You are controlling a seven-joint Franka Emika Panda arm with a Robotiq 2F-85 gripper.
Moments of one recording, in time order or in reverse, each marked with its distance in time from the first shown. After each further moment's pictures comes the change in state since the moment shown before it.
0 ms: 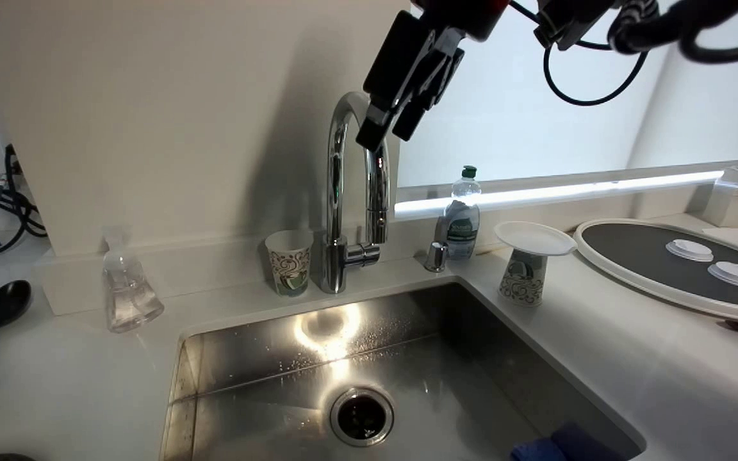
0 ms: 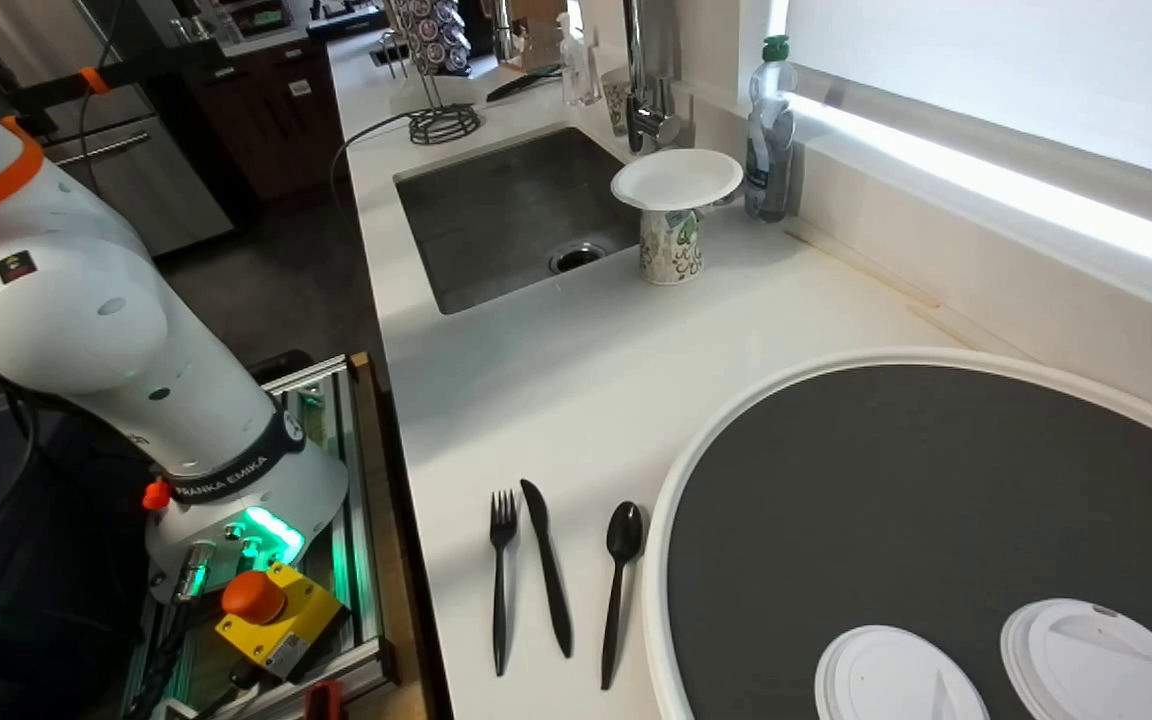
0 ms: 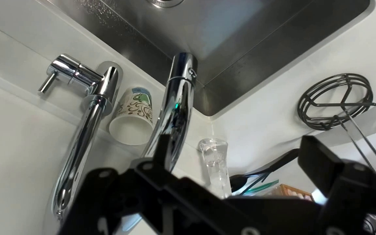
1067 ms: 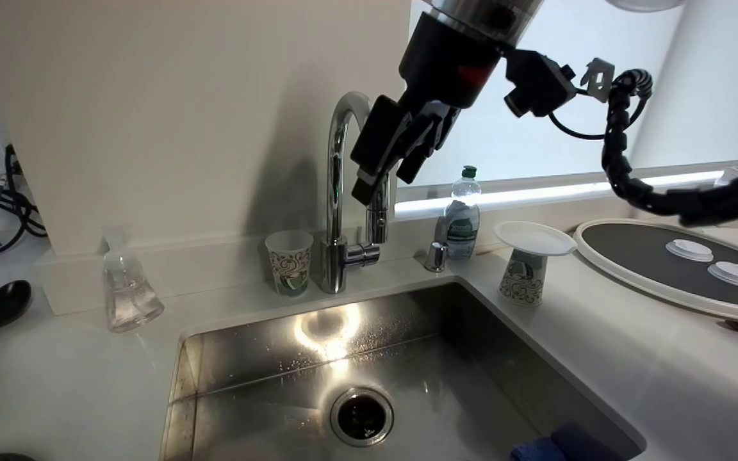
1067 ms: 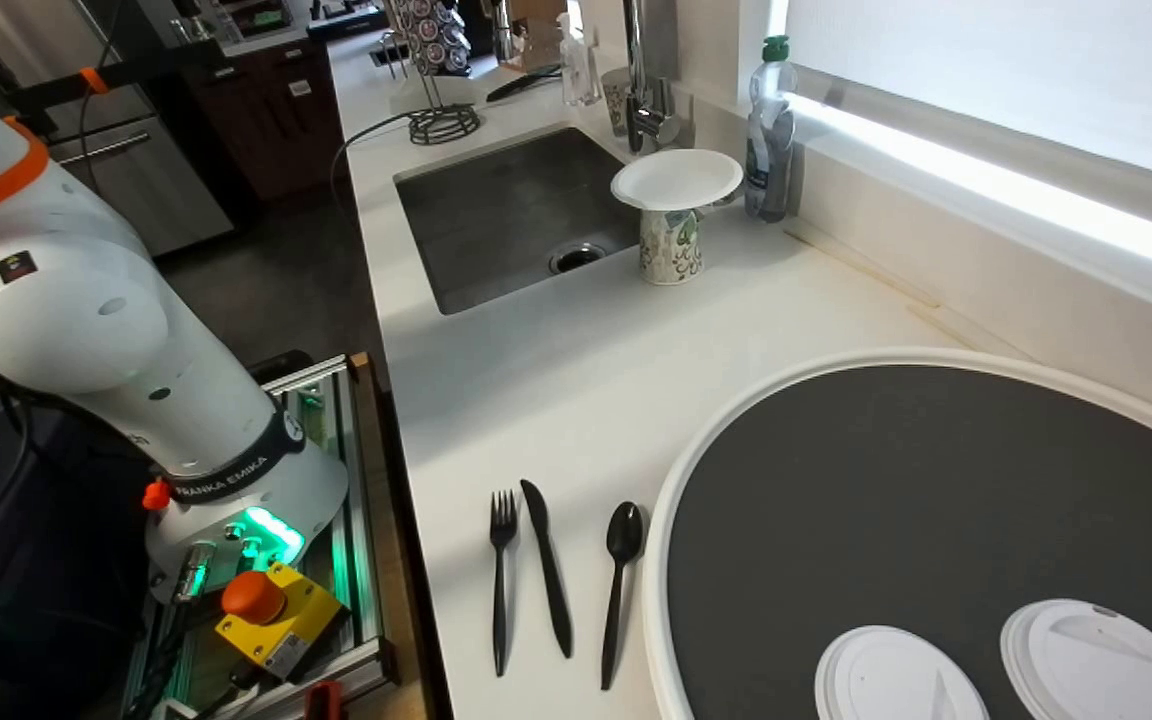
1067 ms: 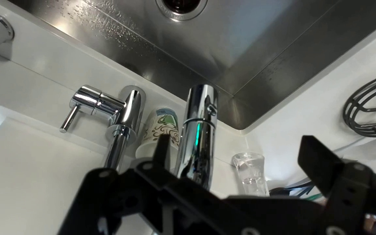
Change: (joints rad) arm 0.001 0.031 0.024 -0.099 -0.155 0.124 0.242
